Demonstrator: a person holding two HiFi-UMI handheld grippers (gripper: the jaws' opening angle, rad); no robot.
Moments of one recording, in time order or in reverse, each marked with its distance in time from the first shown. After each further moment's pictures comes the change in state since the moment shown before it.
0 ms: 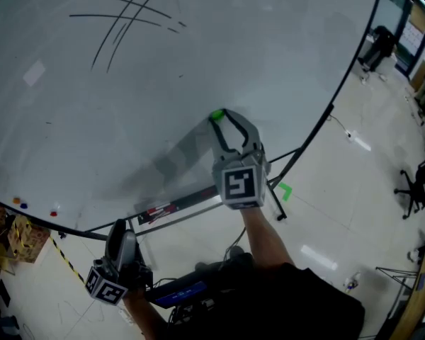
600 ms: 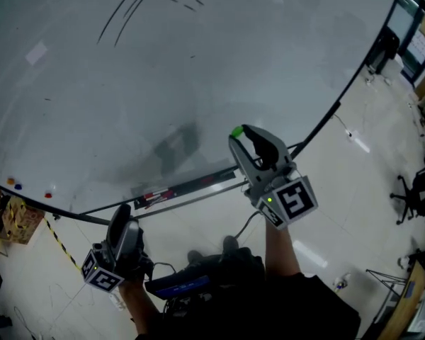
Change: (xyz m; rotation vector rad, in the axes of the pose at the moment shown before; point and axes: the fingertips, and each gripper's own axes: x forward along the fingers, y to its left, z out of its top) left arm 0.011 -0.021 -0.006 -0.100 -0.016 -0.109; right arm -0.075 0.009 0.009 0.344 -0.091 0.336
